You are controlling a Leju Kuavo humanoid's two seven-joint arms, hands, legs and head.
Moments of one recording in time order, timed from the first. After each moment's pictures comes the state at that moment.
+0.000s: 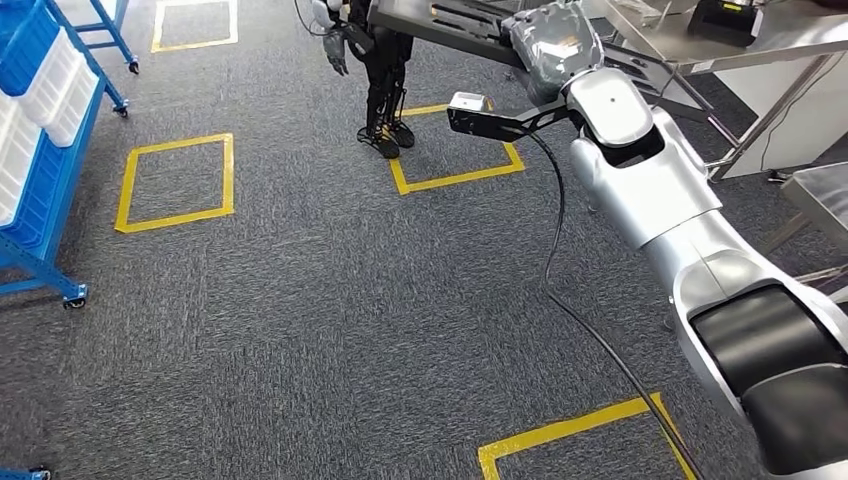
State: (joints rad) left arm -0.15 -0.21 0.86 -0.18 -1.37 0.04 -0.06; right arm -1.21 -0.24 0.68 -0.95 1.15 -0.14 -0.05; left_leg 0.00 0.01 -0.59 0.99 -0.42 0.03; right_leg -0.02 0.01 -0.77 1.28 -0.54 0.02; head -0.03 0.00
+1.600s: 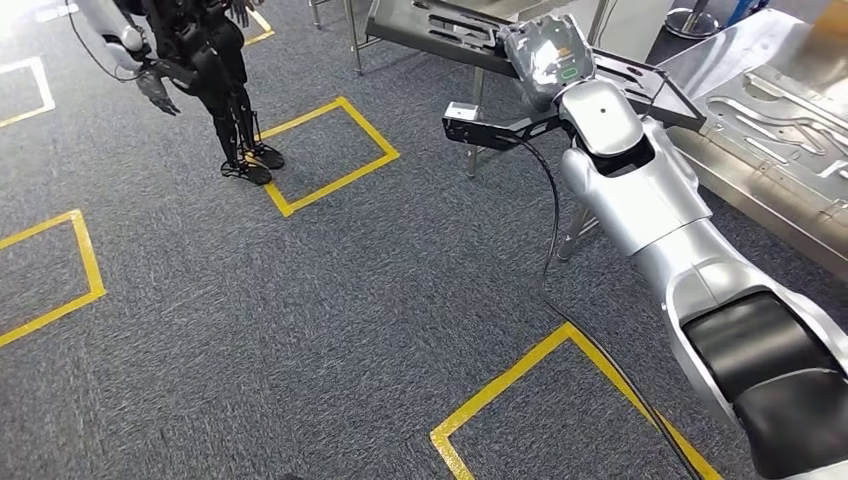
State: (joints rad) left arm -0.14 -0.22 0.86 -0.18 -1.35 0.03 -0.06; right arm -1.18 -0.21 0.66 -0.96 1.19 -0.14 -0.03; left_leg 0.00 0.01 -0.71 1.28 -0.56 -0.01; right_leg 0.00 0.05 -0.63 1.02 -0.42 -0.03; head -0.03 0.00
